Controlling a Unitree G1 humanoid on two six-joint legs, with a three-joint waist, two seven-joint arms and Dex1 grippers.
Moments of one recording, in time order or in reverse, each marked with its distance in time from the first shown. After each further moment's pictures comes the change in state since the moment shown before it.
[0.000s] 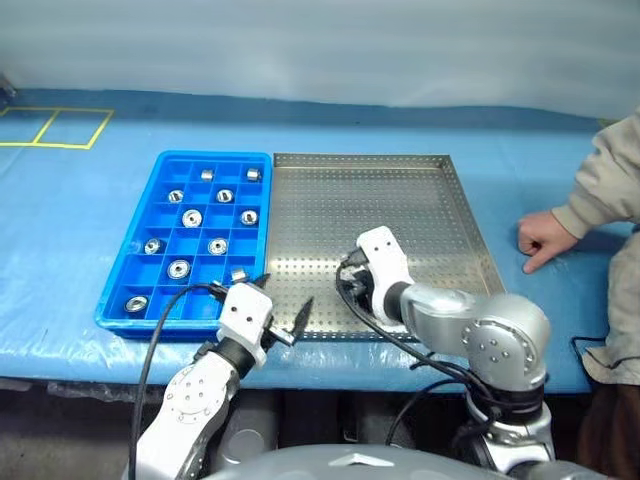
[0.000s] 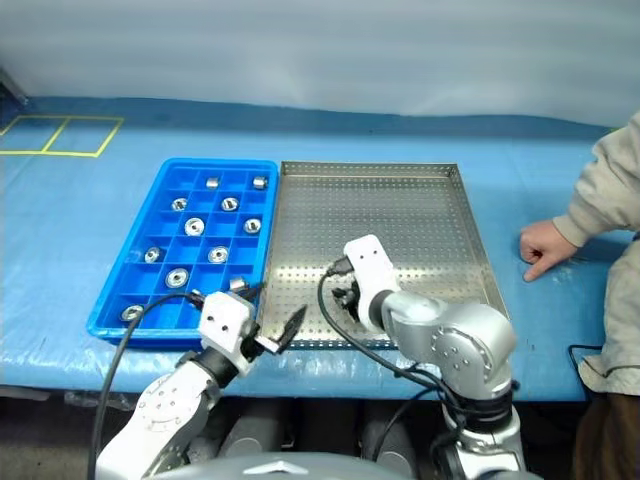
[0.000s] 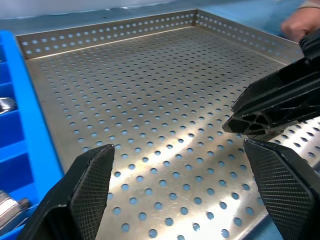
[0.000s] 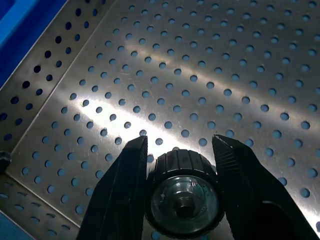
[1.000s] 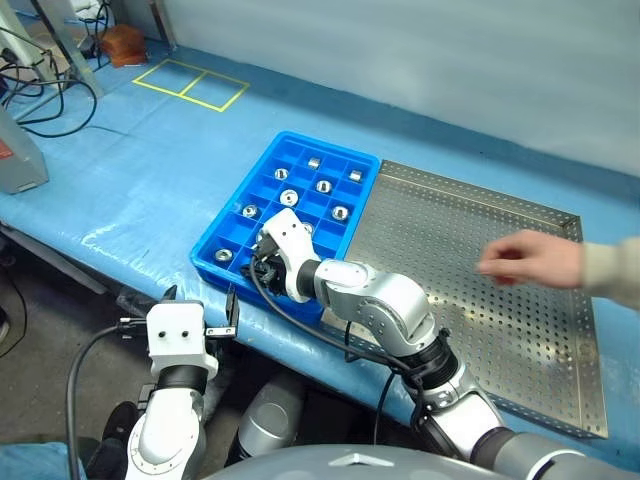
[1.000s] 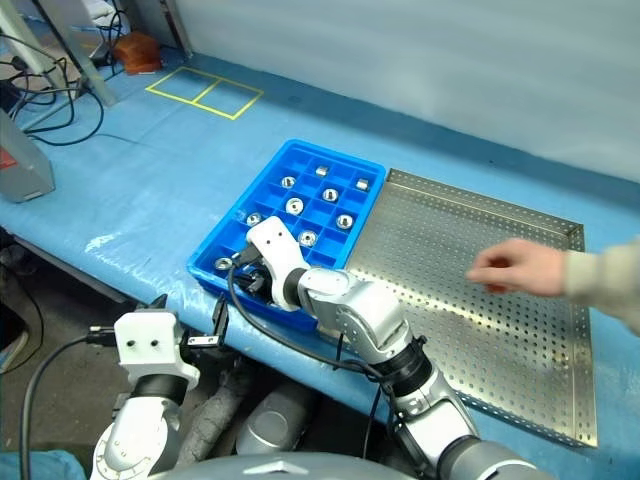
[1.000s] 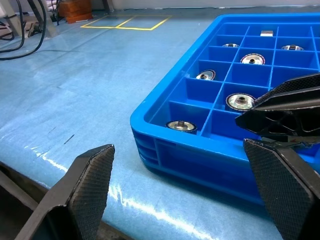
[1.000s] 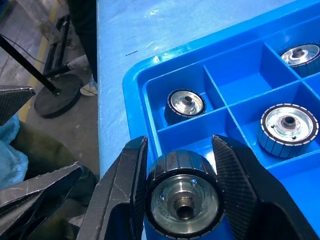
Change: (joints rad) left arm 0.272 -0.142 0.074 -0.156 0.151 -0.061 0.200; right arm -0.090 0.158 0.335 0.406 -0.303 -0.572 0.437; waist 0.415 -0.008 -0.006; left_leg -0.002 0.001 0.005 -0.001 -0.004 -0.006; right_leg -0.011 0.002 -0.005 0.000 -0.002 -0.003
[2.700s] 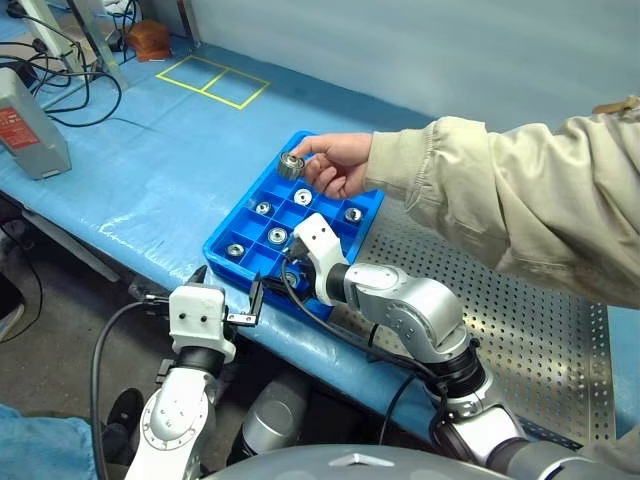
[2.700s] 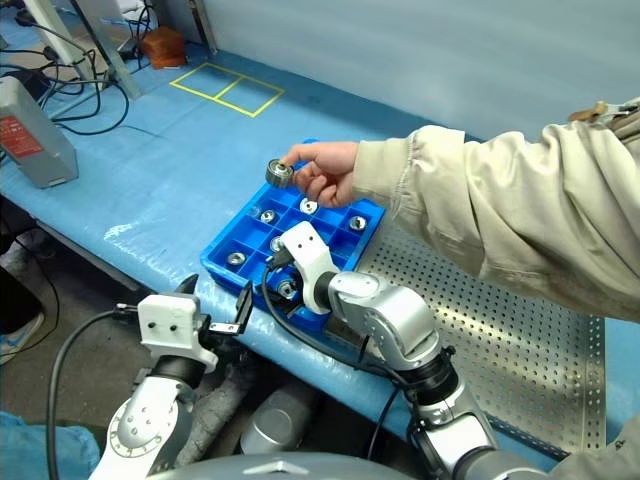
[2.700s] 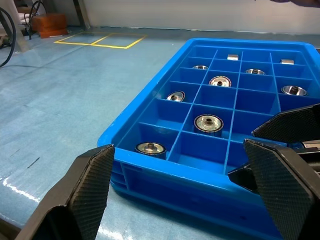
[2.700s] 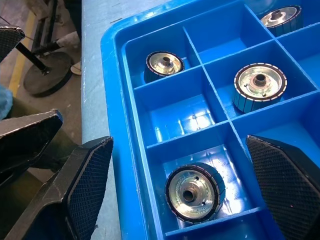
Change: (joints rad) left arm -0.125 0.018 -0.021 0.038 -0.040 0.009 -0.103; right arm 0.055 -0.091 -0.073 -0.117 -0.037 0.115 0.055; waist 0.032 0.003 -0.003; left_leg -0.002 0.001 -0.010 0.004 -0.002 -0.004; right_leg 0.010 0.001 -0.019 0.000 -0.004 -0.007
